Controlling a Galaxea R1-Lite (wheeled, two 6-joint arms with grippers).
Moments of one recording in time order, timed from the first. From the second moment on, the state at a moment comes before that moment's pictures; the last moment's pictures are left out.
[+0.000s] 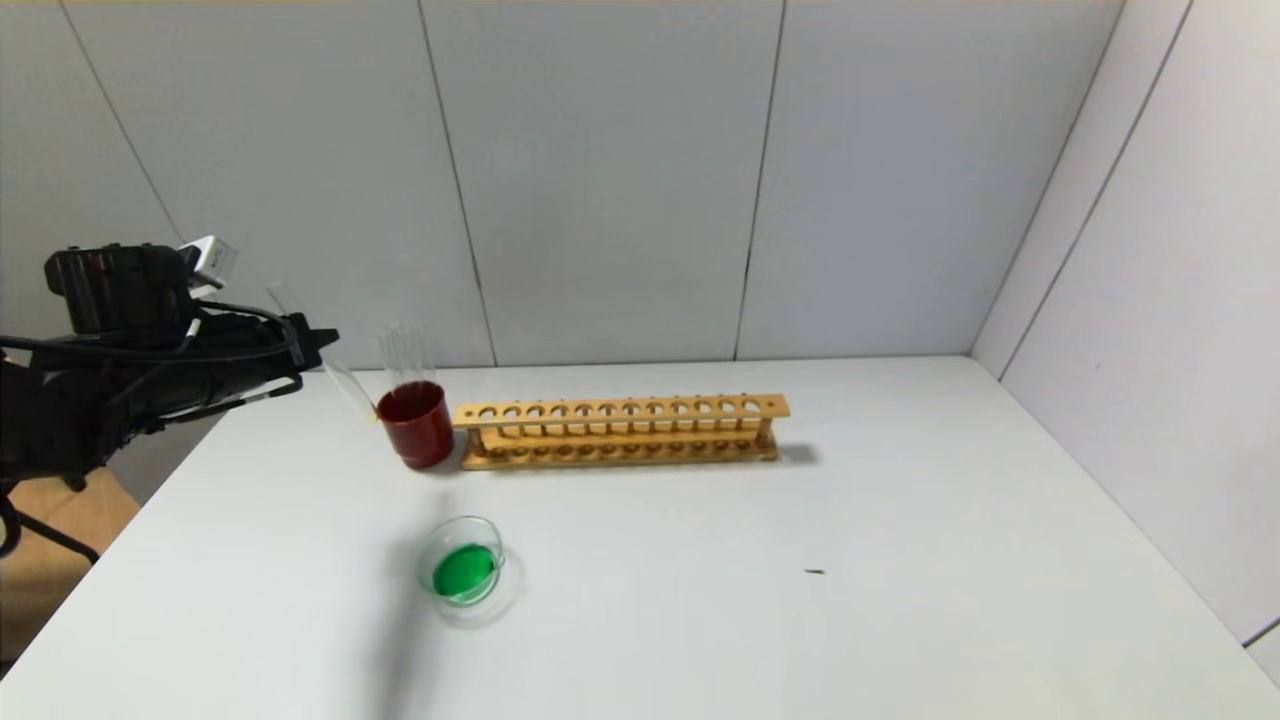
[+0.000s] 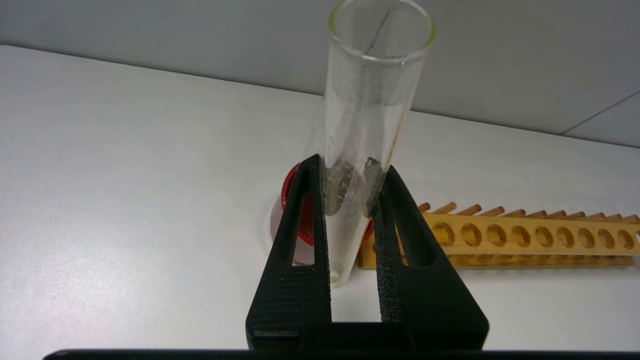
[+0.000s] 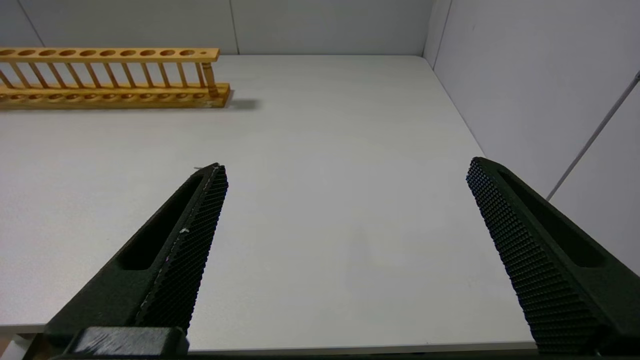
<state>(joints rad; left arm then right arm) 0.14 1.85 -0.96 -0.61 -0.30 -0.25 0.00 0.00 0.00 0.00 0.01 0.00</state>
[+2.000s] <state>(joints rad) 0.06 2.08 -1.00 -0.80 -0.24 -0.19 0.00 0.00 0.00 0.00 0.01 0.00</state>
